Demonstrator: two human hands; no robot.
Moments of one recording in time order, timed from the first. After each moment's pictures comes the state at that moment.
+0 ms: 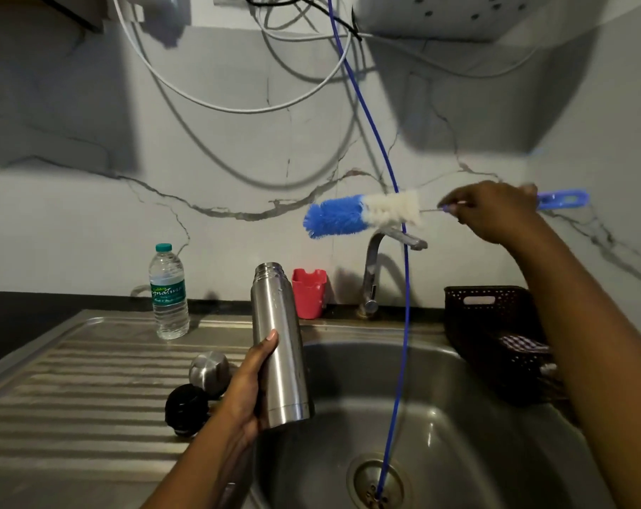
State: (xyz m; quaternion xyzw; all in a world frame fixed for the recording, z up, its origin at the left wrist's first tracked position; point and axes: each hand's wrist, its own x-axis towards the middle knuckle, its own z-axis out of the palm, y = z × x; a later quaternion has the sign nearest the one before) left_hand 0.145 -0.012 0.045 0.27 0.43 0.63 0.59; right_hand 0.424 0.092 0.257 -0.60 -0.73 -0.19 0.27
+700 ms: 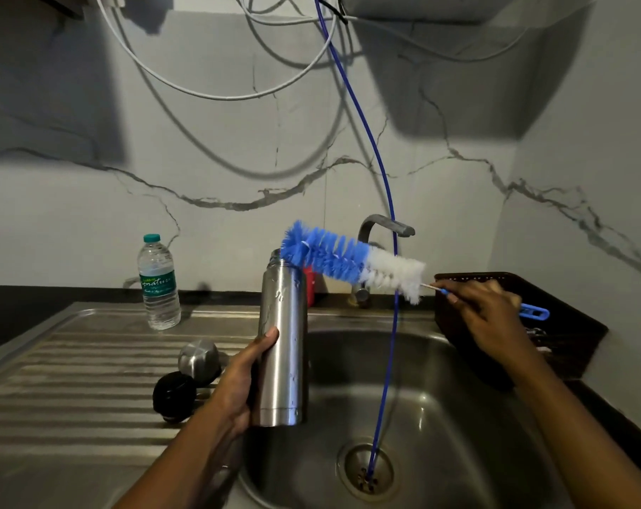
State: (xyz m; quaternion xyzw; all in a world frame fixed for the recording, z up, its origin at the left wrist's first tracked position) left_hand 0.148 -0.005 0.031 0.34 0.42 0.59 0.60; right_hand 0.469 0.079 0.096 -0.48 -0.75 -0.02 0.45
